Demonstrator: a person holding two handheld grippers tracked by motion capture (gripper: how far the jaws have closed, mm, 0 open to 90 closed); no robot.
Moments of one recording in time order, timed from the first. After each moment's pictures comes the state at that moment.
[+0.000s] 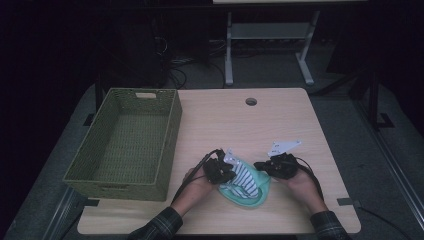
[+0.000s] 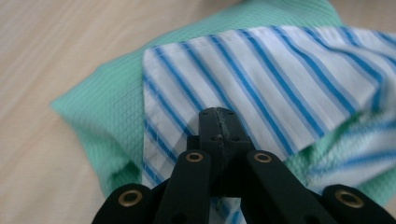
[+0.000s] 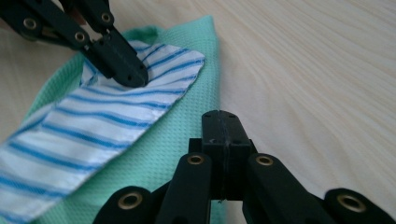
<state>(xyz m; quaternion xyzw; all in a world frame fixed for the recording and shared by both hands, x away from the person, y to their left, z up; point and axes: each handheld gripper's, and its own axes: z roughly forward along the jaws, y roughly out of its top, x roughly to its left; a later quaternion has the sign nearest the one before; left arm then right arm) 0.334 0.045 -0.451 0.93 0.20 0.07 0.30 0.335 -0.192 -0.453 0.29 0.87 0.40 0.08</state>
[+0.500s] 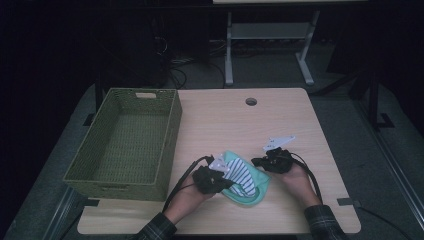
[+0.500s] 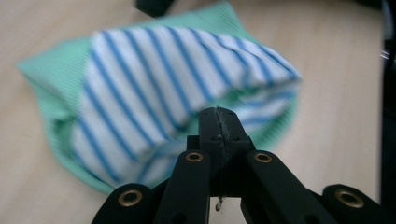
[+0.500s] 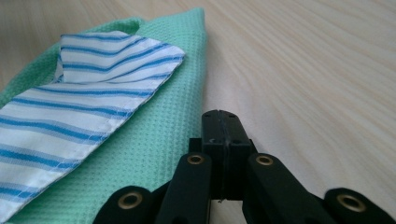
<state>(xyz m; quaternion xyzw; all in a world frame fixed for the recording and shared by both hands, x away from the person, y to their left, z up) 0.285 0.071 -0.434 0.92 0.19 0.02 0.35 0.355 -0.184 -0.465 0.30 0.87 0.38 0.08</state>
